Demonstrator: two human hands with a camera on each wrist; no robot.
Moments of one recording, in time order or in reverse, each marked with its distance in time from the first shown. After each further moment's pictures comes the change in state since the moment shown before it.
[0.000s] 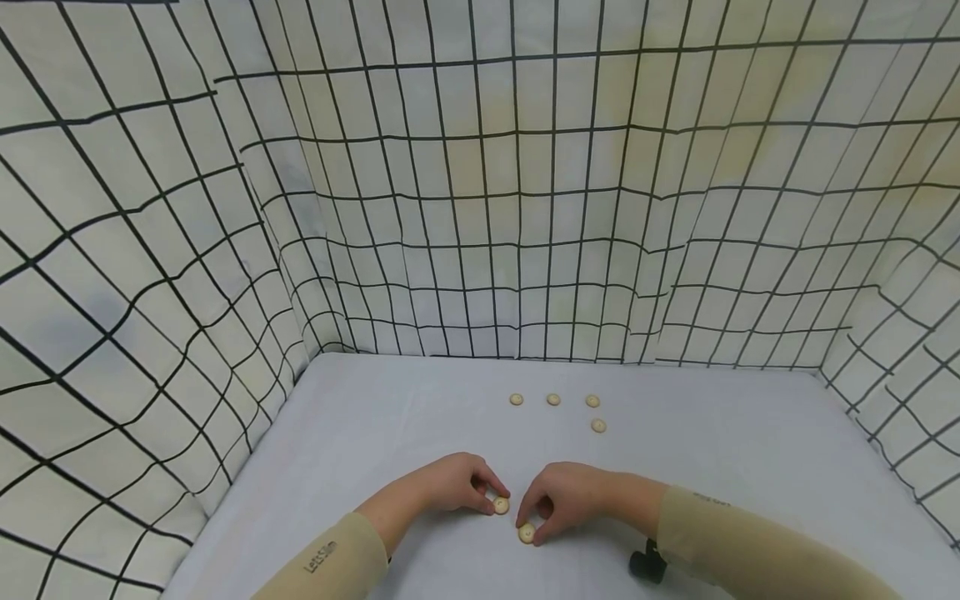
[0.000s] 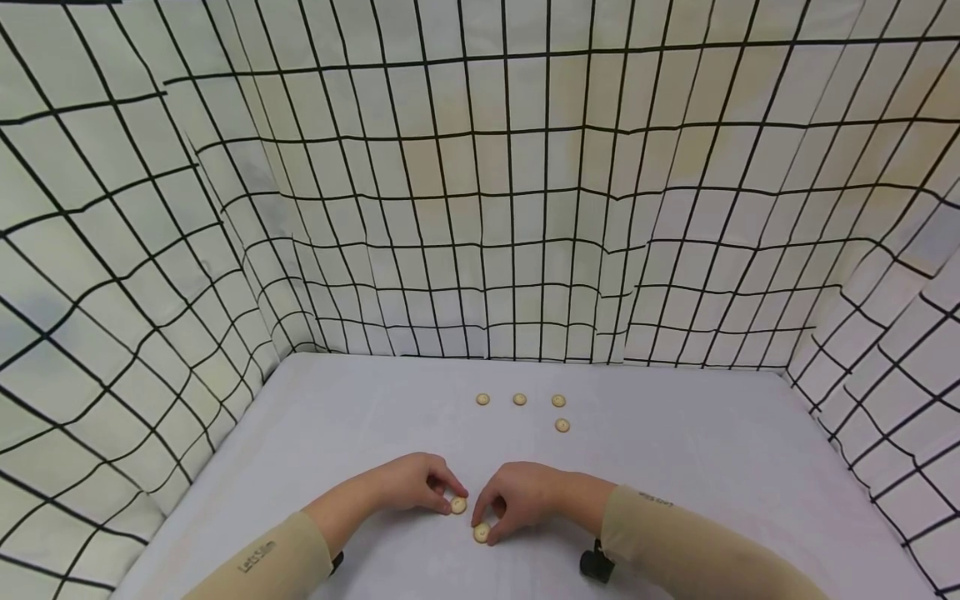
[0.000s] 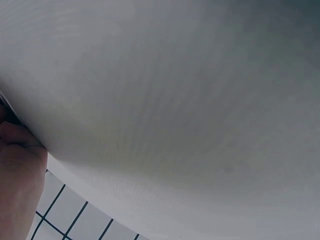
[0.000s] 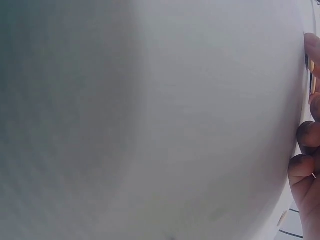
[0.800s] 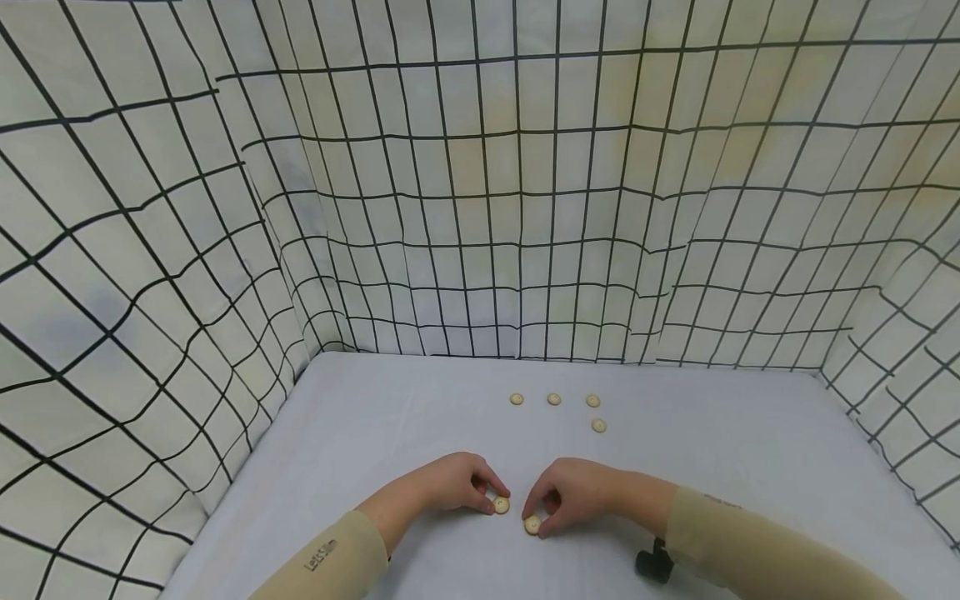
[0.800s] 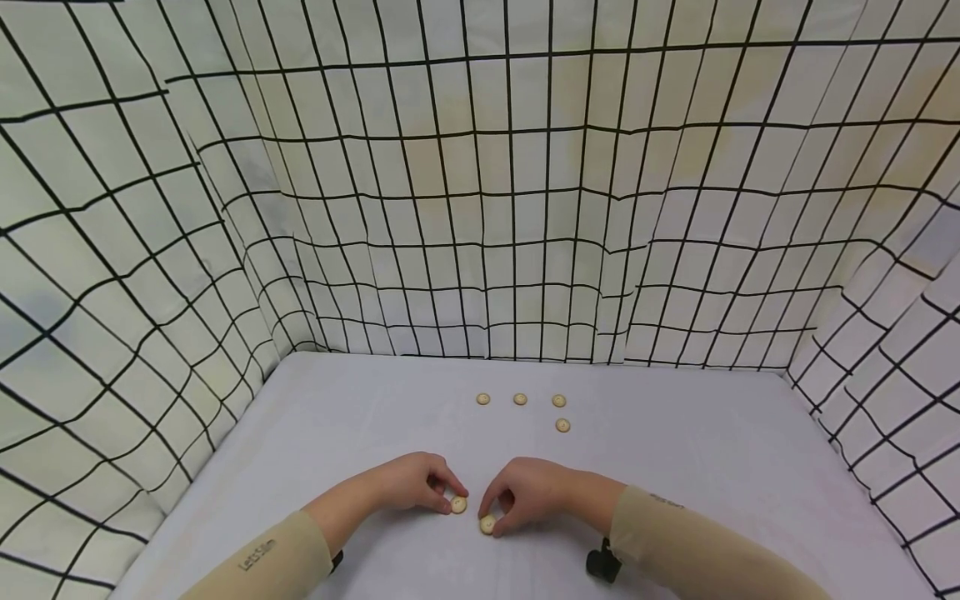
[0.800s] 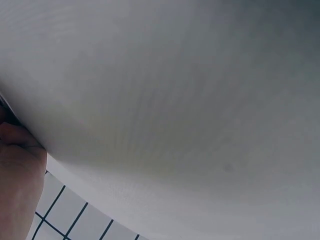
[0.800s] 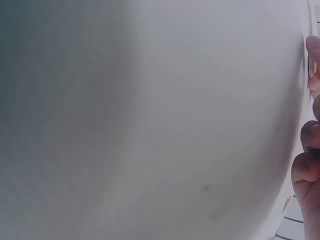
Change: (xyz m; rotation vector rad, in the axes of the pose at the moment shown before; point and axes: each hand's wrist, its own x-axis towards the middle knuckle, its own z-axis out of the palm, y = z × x) left_hand -0.003 0.004 -0.002 0.007 -0.003 -0.004; right_hand -0.005 0.012 0.000 0.009 0.053 0.021
